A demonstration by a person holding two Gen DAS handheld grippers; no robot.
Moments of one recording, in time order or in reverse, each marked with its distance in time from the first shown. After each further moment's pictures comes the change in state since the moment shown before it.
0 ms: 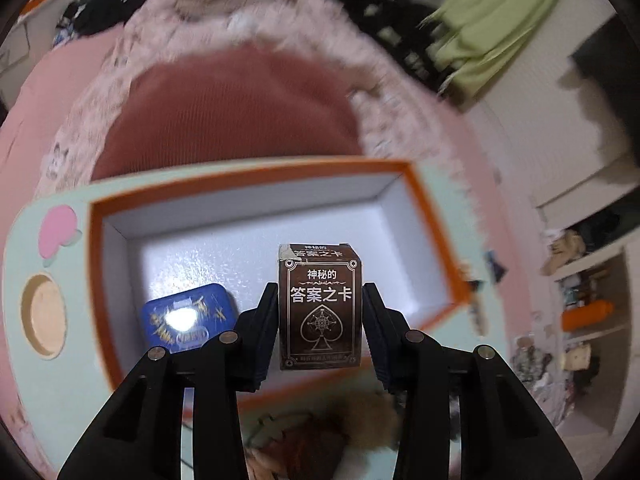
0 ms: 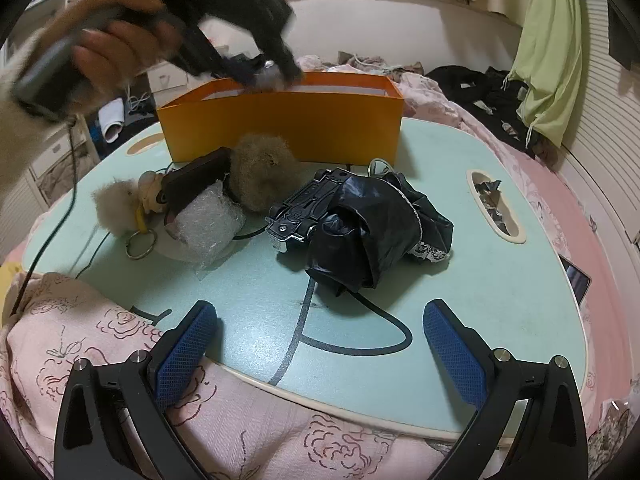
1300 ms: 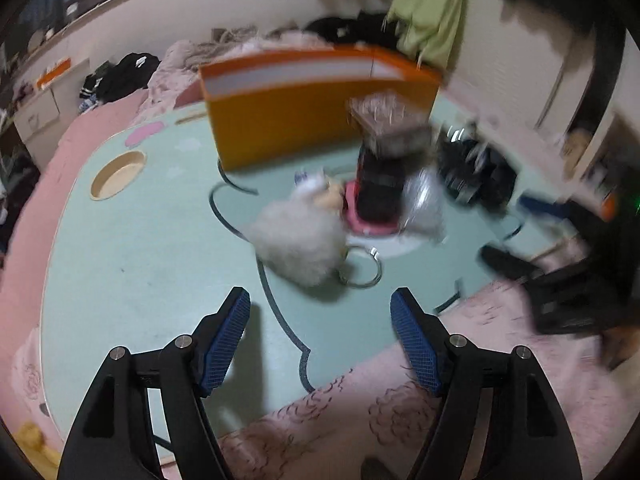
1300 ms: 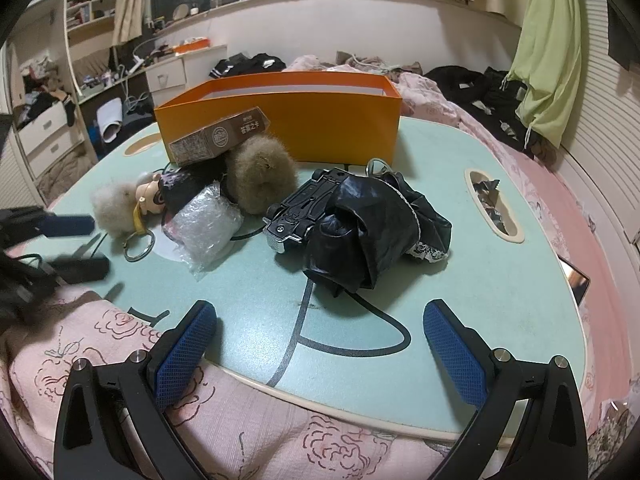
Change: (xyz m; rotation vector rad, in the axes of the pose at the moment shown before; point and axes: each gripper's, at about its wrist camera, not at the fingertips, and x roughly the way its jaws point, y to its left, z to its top) left arm -0.005 0.022 -0.218 0.263 -0.163 0.233; right arm 0.001 -0.006 0.001 -0.002 -0.002 -0.001
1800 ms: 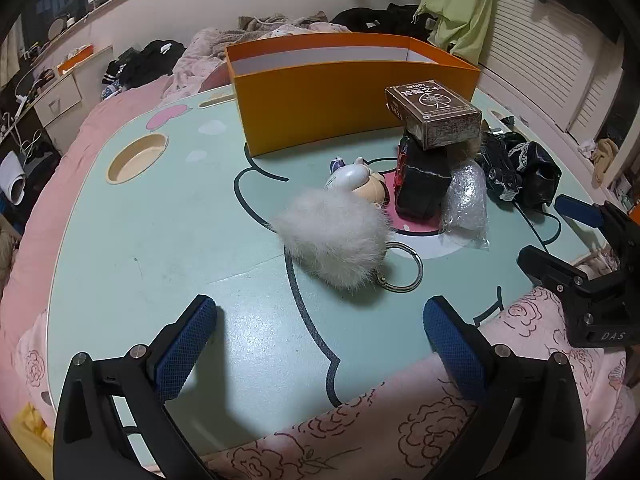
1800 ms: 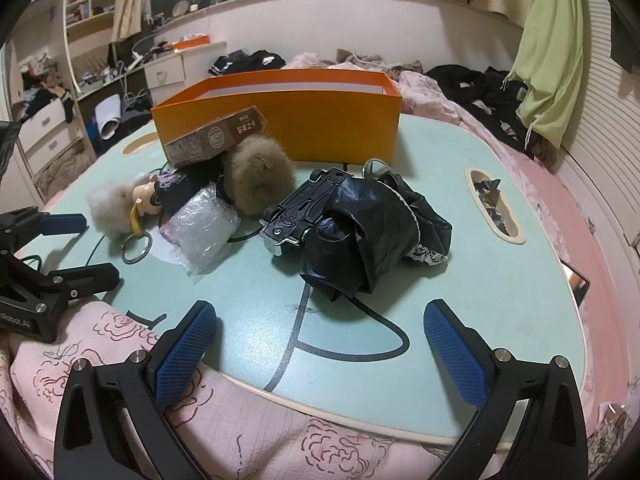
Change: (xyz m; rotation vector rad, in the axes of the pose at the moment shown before) left arm 0.007 0.015 -0.001 -0.072 0.004 0.042; right arm 0.003 0.003 0.004 -0.006 0.008 -0.008
